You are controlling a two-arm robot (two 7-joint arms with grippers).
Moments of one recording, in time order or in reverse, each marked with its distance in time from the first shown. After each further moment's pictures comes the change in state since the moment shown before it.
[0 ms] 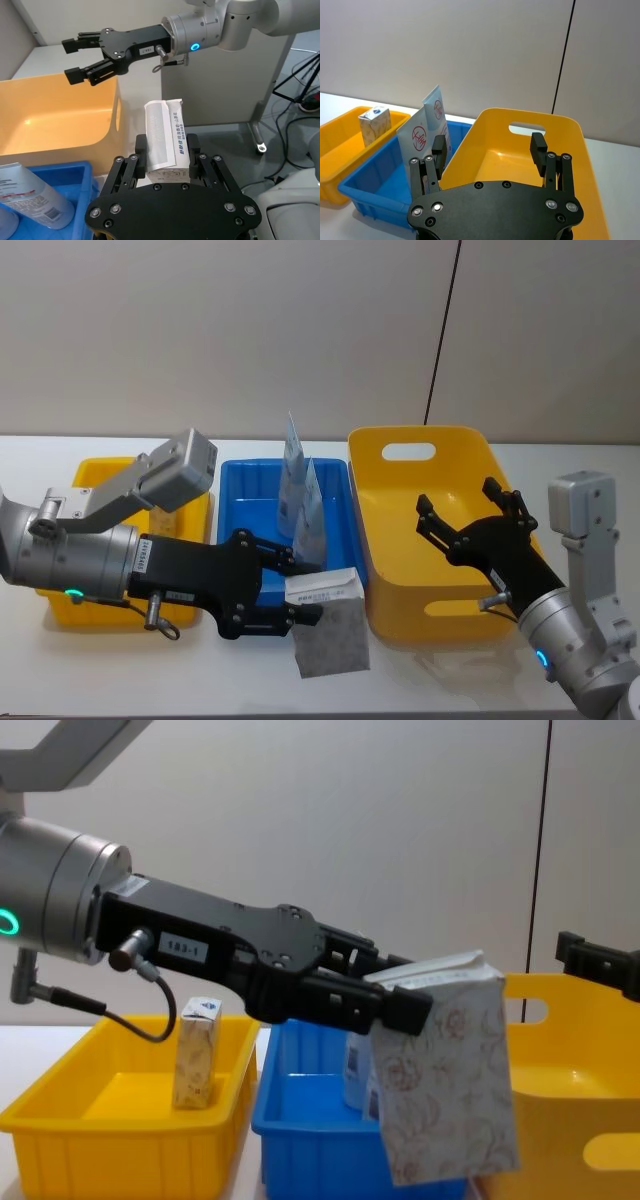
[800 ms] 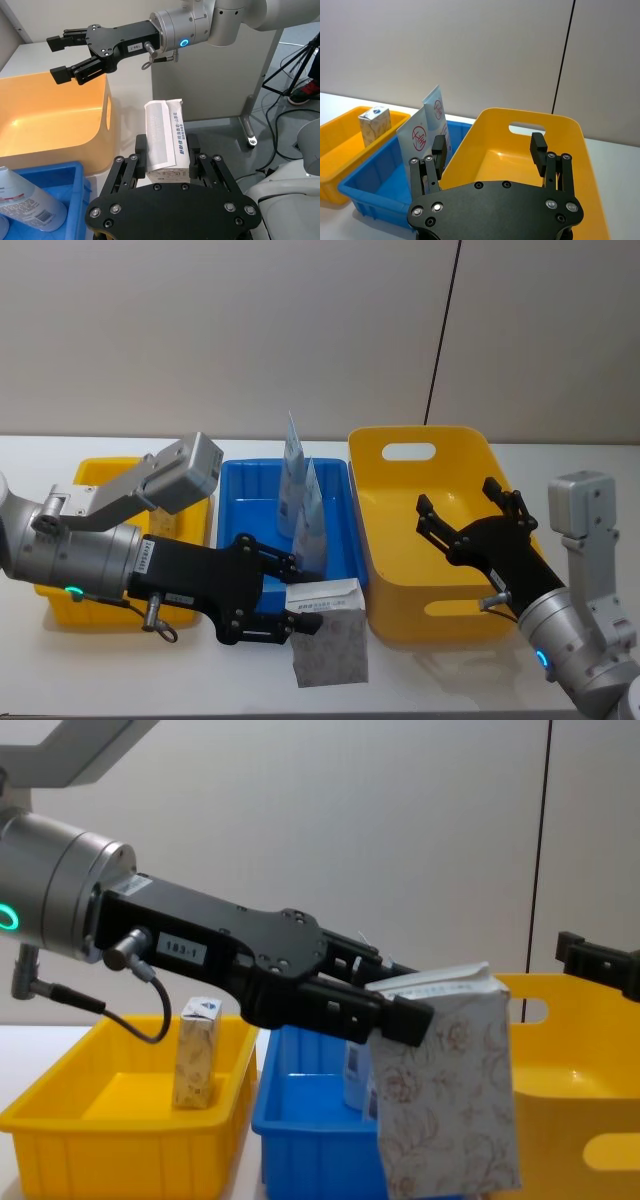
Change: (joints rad) left arm -0.032 0.005 0.032 0.012 -0.003 0.006 -0.036; right arm 0.000 0.000 0.000 0.000 0.000 0.000 0.000
